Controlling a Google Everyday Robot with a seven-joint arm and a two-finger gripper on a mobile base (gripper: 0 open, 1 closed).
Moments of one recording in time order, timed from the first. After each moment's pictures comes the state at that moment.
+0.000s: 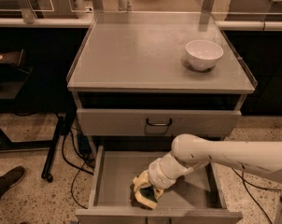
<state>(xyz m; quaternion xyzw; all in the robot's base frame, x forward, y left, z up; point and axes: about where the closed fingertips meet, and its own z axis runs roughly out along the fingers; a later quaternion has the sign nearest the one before) 0.435 -0.004 0.485 -0.09 -0.94 -0.32 0.10</state>
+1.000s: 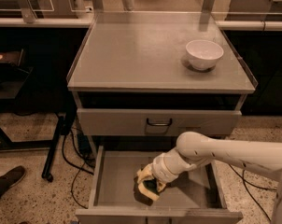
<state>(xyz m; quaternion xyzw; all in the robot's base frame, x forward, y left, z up) 0.468 -0.017 0.477 -0.12 -0.93 -0.33 0.08</state>
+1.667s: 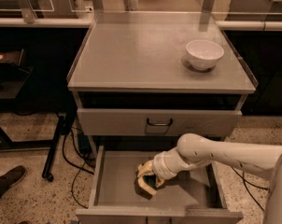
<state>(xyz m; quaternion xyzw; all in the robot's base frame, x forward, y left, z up) 0.500 -0.020 0.455 -0.15 -0.92 -0.35 0.05</state>
